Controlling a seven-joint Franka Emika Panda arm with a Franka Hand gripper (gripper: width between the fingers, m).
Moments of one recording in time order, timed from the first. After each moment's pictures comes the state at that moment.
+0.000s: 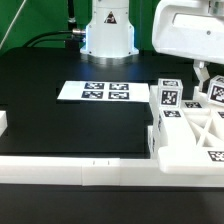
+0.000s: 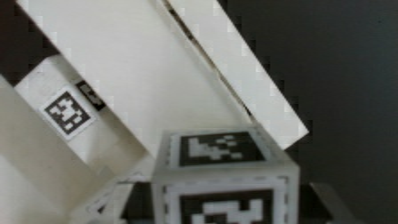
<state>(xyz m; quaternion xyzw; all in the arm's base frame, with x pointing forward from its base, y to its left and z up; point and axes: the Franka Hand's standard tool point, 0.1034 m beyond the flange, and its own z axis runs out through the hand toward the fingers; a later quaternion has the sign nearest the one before) 0.641 0.120 0.114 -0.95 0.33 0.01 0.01</state>
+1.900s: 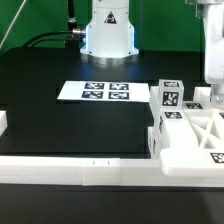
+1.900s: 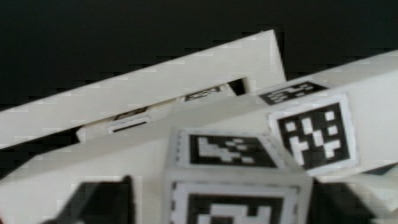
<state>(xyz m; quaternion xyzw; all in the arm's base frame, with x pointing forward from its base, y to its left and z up) 0.638 0.116 0.111 -0.60 0.80 0.02 0.06</state>
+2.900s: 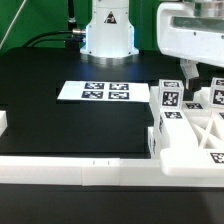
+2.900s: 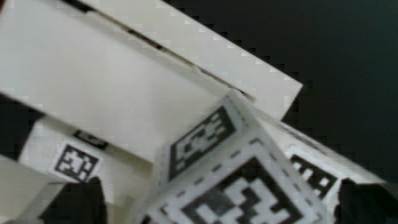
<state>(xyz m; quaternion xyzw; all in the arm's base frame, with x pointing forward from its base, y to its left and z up) 0.643 0.111 0.114 -0.87 0.49 0.00 0.06</state>
